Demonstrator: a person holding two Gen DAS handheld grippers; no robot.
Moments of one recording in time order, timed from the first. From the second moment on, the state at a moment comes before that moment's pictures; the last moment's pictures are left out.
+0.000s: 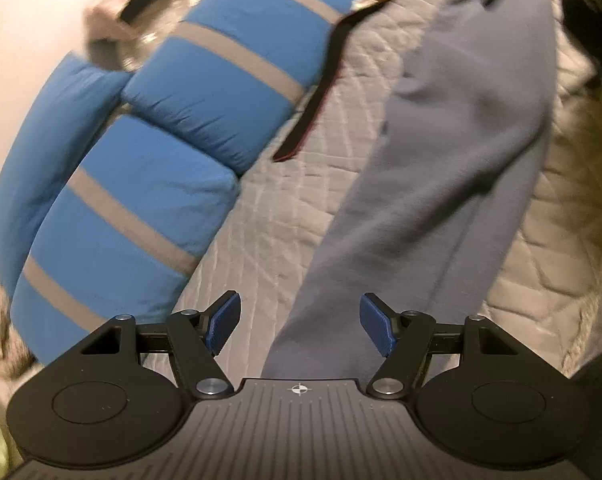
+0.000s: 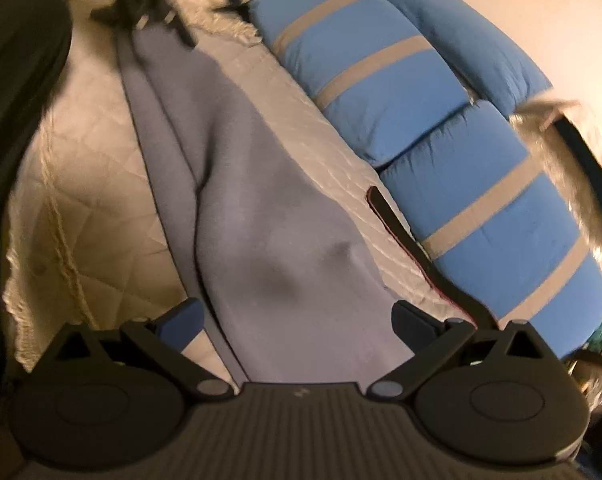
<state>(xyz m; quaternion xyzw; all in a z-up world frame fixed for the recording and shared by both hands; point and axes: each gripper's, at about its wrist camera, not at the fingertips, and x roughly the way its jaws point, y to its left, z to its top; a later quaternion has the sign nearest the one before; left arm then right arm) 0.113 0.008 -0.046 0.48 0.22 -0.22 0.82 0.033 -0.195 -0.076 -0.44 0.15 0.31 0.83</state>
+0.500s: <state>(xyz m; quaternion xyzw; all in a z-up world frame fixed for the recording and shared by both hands) 0.105 0.007 -0.051 0.47 0.22 -0.22 0.83 0.047 -0.152 -0.115 -0.53 0.06 0.22 0.82</state>
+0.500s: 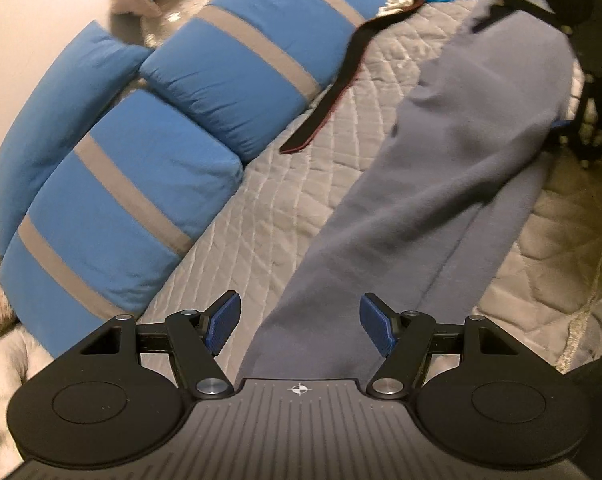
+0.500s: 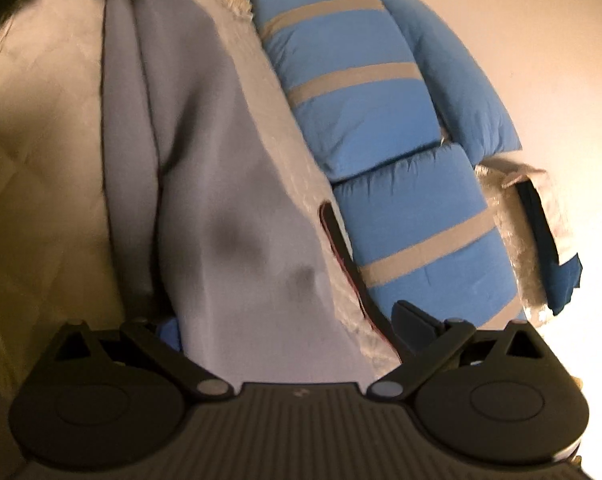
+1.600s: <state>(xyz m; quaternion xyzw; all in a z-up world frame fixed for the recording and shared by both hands) 0.094 -0.046 -0.114 0.63 0.23 -0.23 0.70 0.059 -0.161 -0.070 -0.39 0.08 0.29 0.87</state>
